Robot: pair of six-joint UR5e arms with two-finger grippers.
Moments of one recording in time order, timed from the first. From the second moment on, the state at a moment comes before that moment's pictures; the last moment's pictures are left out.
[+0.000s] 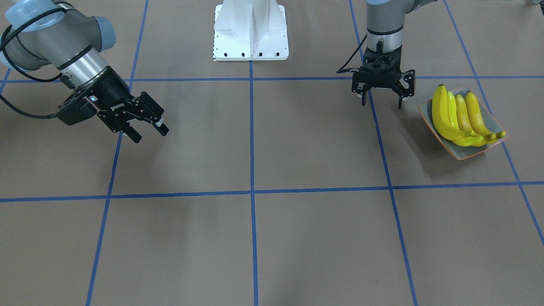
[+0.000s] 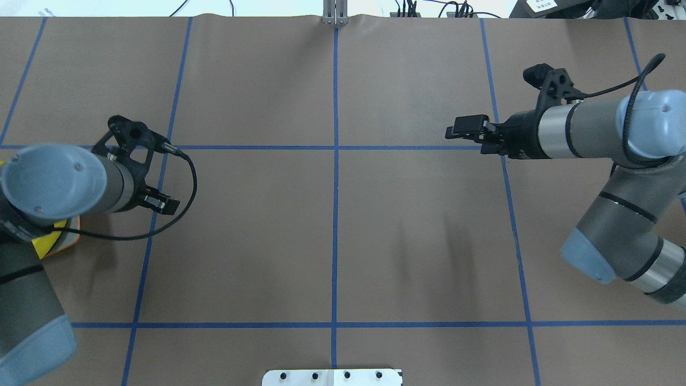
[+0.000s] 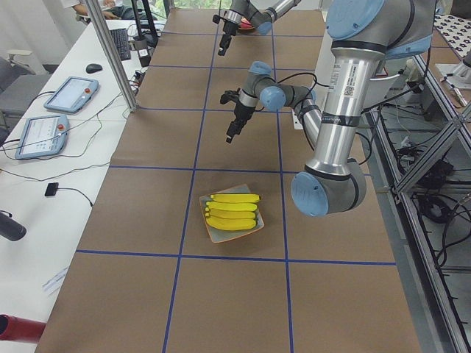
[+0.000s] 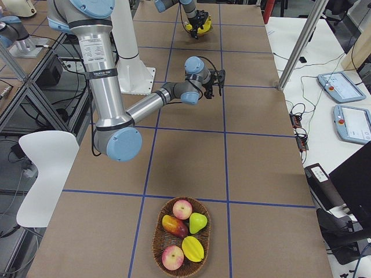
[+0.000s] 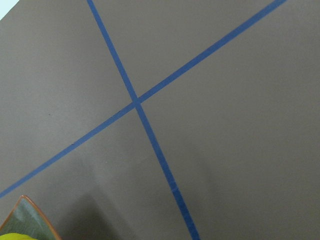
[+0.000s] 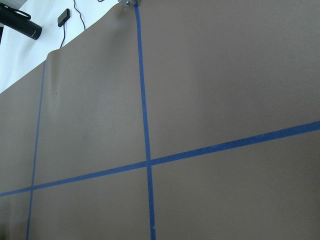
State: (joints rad) left arm -0.62 -1.82 -2.17 -1.39 -1.63 -0.73; right arm 0.80 -1.38 1.83 -0.78 1.95 1.40
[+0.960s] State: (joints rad) left arm -1.06 -1.85 -2.00 -1.37 -2.17 -0.44; right arm 1.28 -1.50 1.81 -1.29 2.39 0.40
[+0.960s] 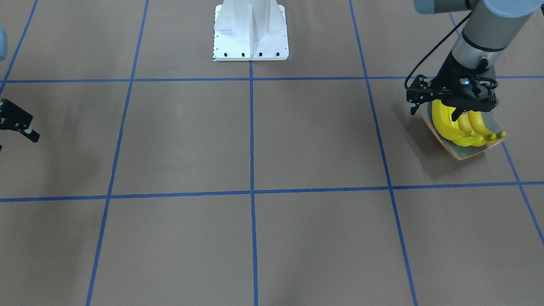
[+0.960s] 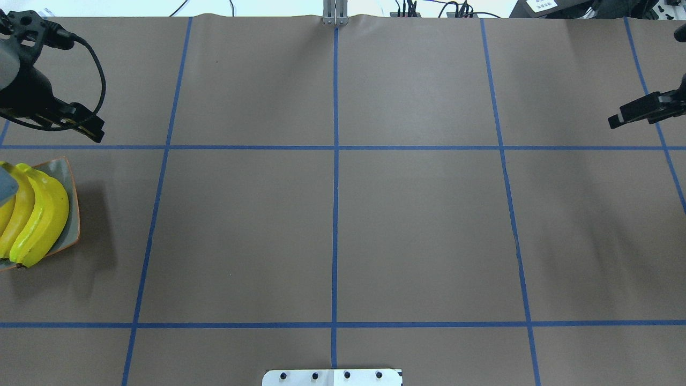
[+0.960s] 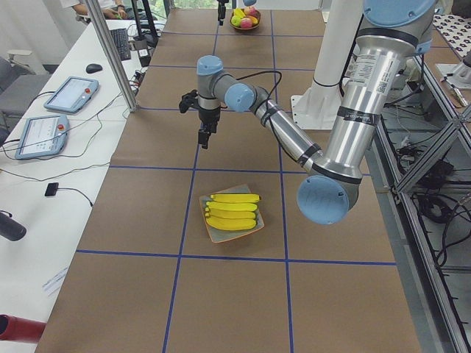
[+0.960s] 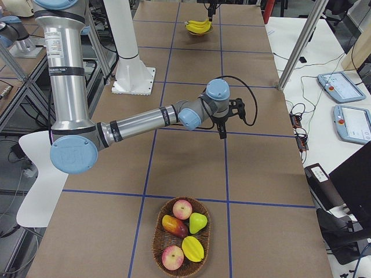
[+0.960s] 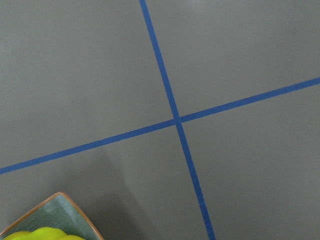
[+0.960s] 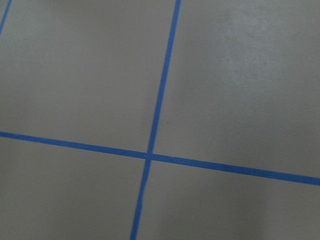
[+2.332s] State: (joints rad) left arm -1.25 -1.68 -1.89 -1.39 -2.30 -0.29; right arm 1.37 -1.51 1.83 -1.62 2.40 0.02
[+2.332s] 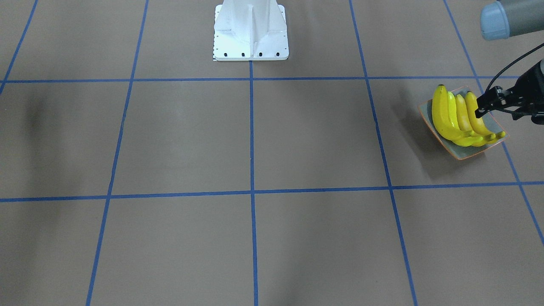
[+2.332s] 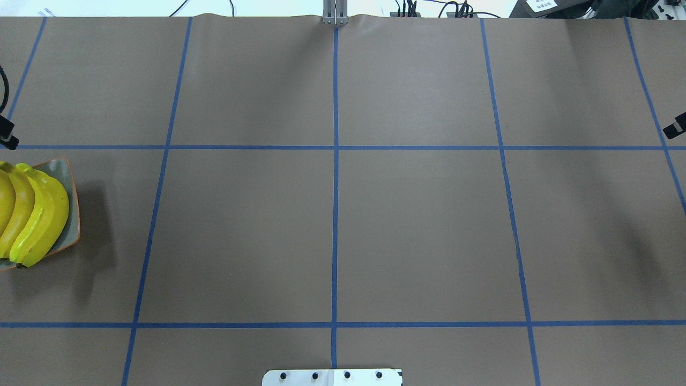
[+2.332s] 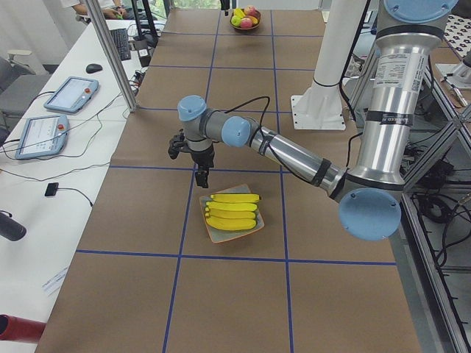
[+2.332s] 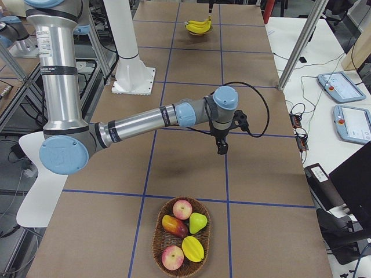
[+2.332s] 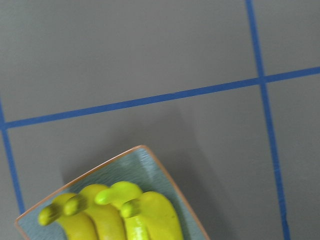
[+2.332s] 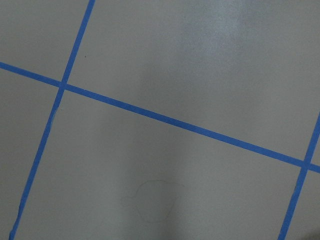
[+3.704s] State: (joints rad) left arm -1.32 -1.68 -1.87 -1.42 -2.37 -0.23; right arm 1.40 -1.51 1.84 -1.69 2.40 -0.01
